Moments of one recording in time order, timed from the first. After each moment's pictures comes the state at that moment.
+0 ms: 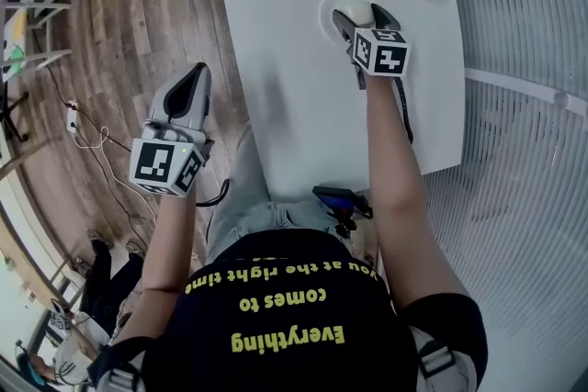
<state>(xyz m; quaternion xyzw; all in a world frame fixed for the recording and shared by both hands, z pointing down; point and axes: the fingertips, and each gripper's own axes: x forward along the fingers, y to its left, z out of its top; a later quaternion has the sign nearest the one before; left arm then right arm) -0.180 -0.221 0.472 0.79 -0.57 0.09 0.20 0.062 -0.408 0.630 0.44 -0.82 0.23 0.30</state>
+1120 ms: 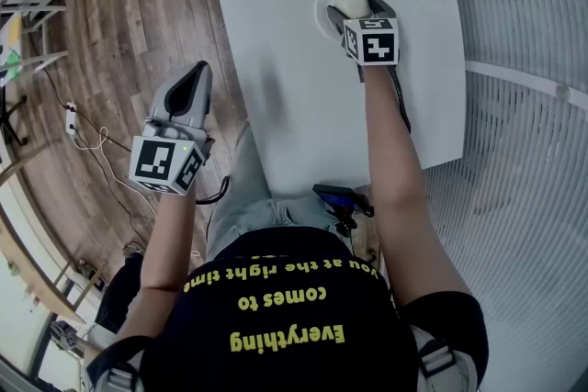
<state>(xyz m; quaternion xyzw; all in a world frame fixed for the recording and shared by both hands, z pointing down) -0.172 -0.222 0.483 0.80 -0.56 0.09 0.21 0.060 -0.408 0.642 0.42 -0.80 0.19 0.37</state>
